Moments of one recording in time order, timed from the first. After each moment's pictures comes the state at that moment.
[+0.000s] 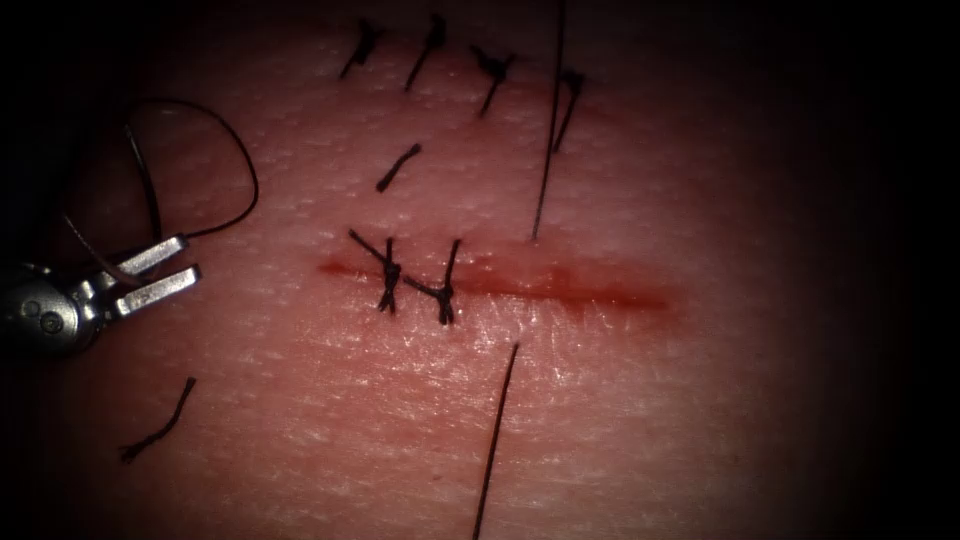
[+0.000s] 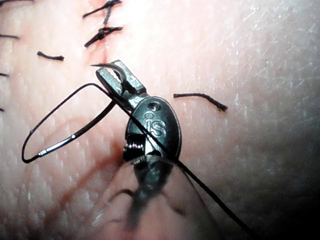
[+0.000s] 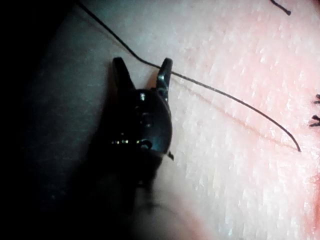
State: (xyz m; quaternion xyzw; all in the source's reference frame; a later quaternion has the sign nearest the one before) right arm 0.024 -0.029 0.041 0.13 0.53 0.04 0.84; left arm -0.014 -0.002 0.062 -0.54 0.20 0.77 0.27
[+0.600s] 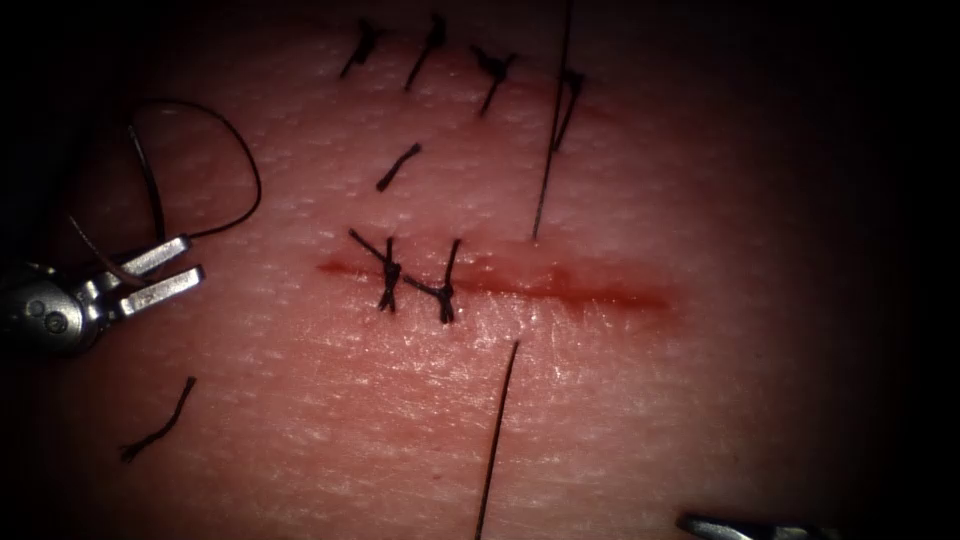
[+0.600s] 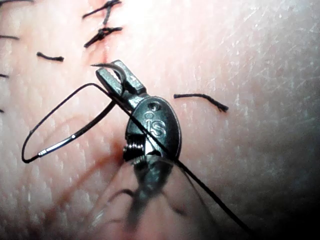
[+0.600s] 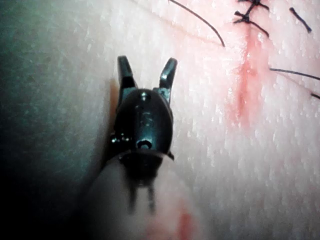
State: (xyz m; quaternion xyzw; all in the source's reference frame) right arm 0.014 -0.017 0.043 0.03 0.53 0.11 0.84; left arm -0.015 -0.002 0.062 -0.54 0.20 0.77 0.27
